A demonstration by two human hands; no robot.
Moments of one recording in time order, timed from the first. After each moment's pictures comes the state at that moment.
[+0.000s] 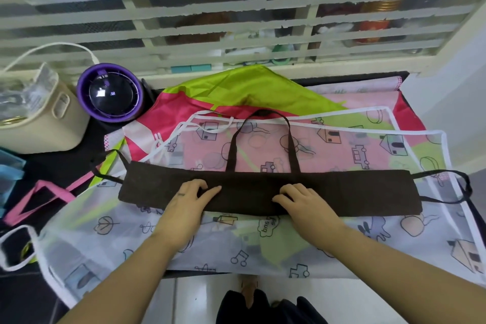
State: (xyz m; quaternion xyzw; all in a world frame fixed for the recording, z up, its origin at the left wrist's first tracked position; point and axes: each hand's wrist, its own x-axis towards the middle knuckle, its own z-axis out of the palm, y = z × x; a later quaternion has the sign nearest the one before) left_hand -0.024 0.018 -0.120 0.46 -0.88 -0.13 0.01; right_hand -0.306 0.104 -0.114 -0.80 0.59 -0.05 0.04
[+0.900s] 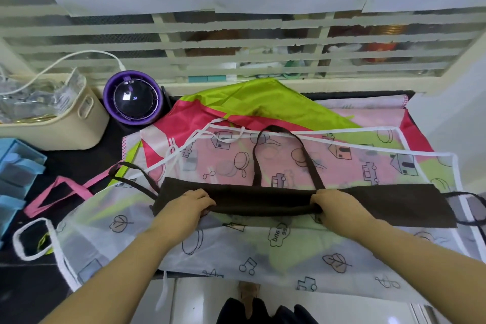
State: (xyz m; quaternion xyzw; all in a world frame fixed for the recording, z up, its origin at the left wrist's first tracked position) left_hand -0.009 0.011 -0.091 0.44 -0.87 -0.20 -0.02; right_hand -0.341 0.087 -0.072 -0.70 0.68 0.11 0.19
